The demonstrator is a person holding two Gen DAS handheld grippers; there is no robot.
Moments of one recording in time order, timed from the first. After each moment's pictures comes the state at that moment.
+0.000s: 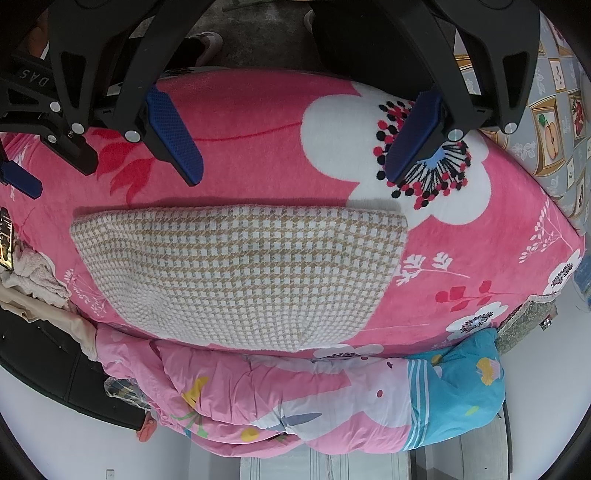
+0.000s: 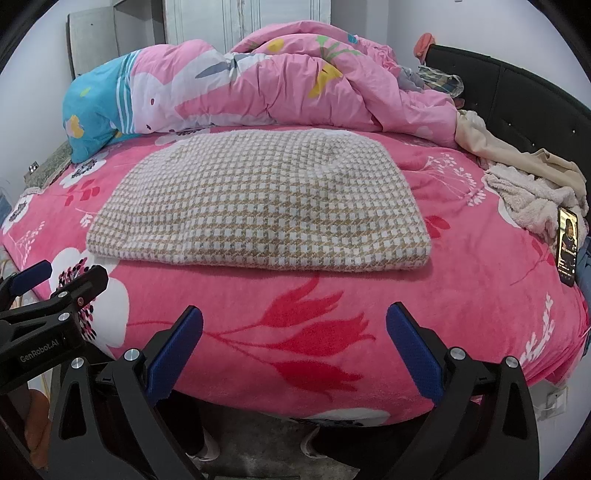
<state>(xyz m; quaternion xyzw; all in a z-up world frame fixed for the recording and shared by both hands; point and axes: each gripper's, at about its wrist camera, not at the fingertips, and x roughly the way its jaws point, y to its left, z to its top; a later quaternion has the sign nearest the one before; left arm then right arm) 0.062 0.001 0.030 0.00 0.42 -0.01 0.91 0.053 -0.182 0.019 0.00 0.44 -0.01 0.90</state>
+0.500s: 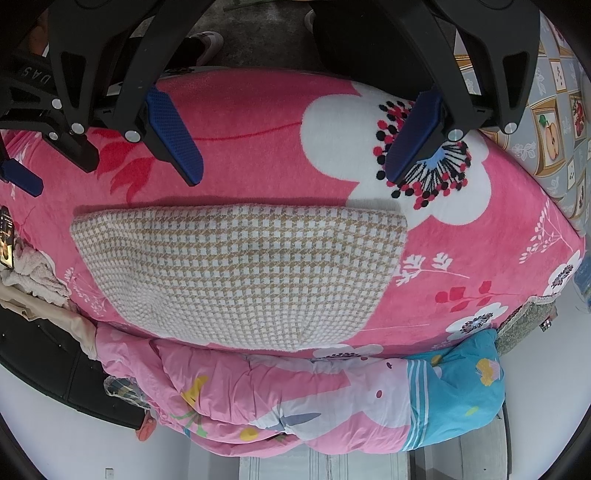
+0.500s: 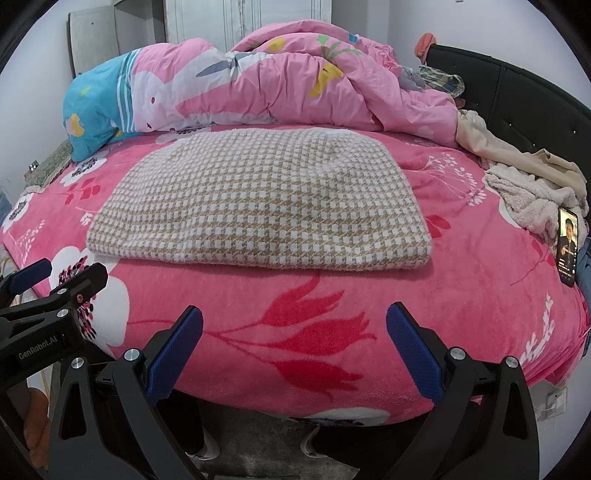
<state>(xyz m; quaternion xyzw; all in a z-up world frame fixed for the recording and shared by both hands) 0.061 0.002 0.030 -0.01 0.42 -0.01 0.91 0.053 -0.183 0.019 0.00 0.44 -0.01 0.90</state>
